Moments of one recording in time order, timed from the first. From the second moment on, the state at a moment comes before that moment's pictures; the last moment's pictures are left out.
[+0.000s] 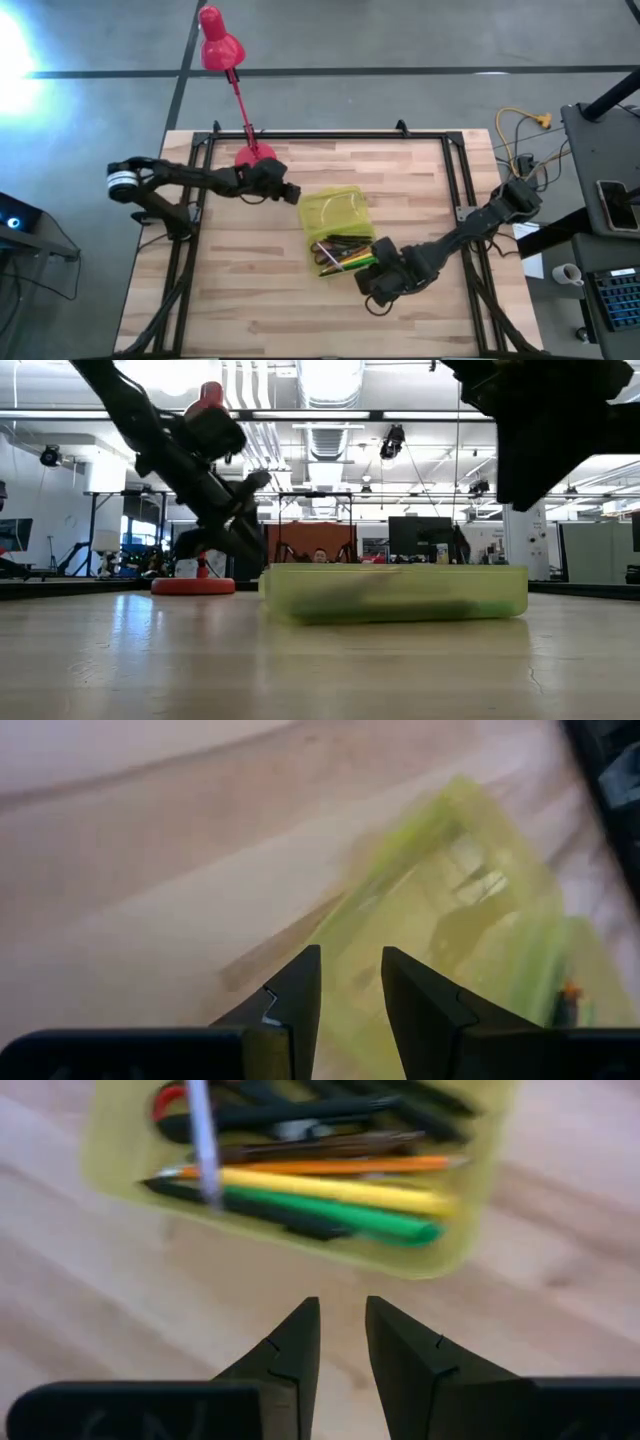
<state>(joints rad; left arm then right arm) 0.35 1.44 0.64 0.10 0.04 -0.82 0.55 1.71 1.24 -0.90 0.34 1.67</state>
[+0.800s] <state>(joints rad) 0.38 1.86 1.07 -0.15 0.13 -0.64 0.54 1.72 1.17 -0.79 0.37 1.68</state>
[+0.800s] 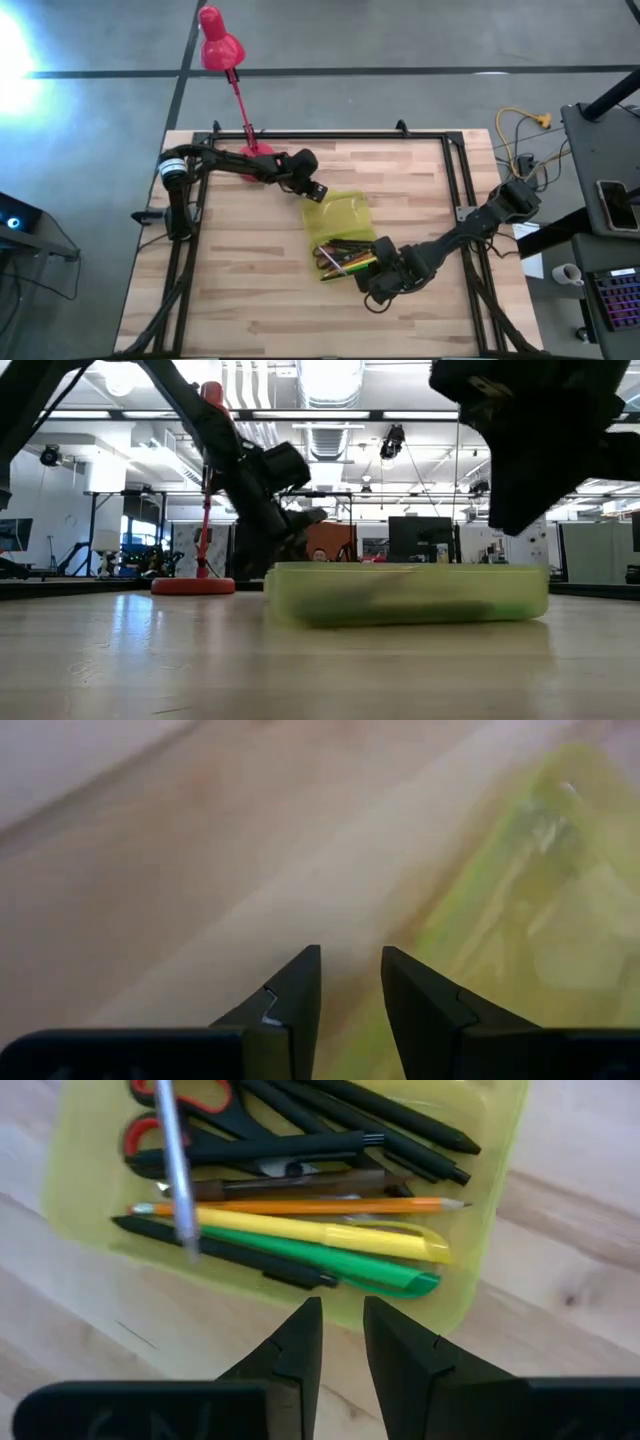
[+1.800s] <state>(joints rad) 0.38 1.86 1.03 -0.16 0.15 -0.58 0.60 1.69 1.16 -0.59 0.17 1.67</state>
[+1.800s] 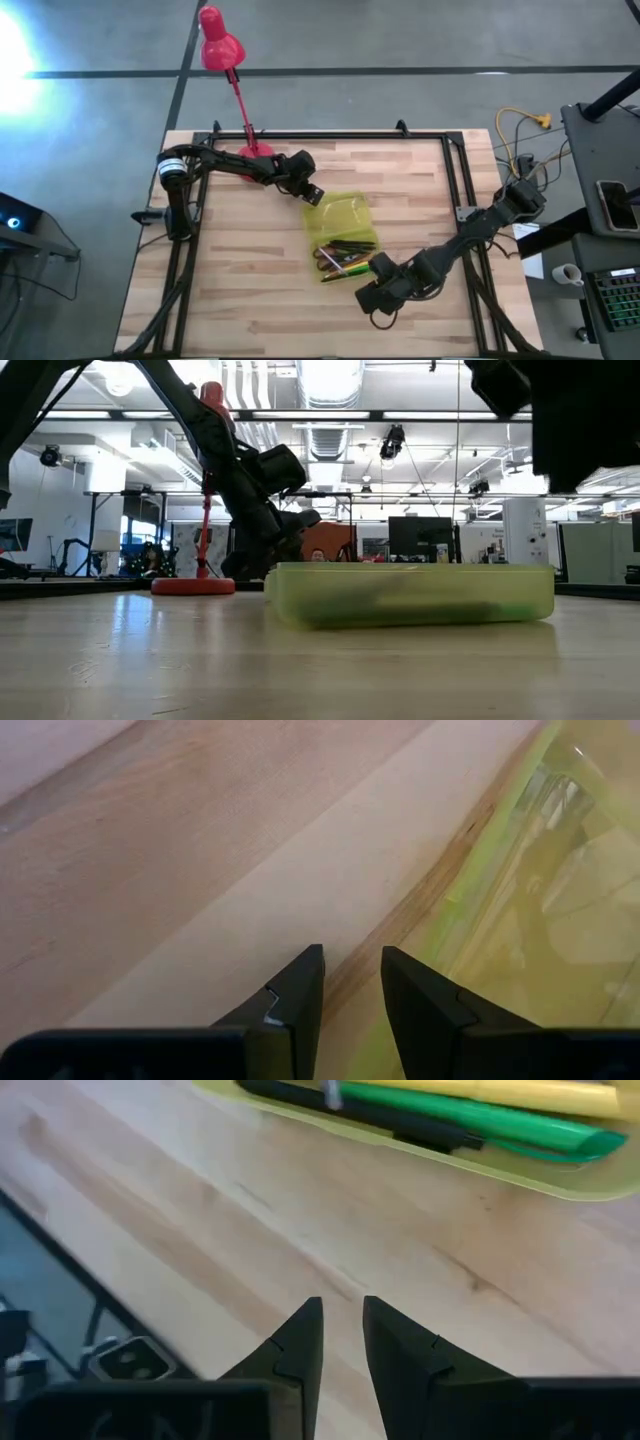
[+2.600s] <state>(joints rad) 0.33 1.87 1.07 -0.17 0.19 -0.64 0.54 1.80 1.02 -0.49 0.24 1.80</state>
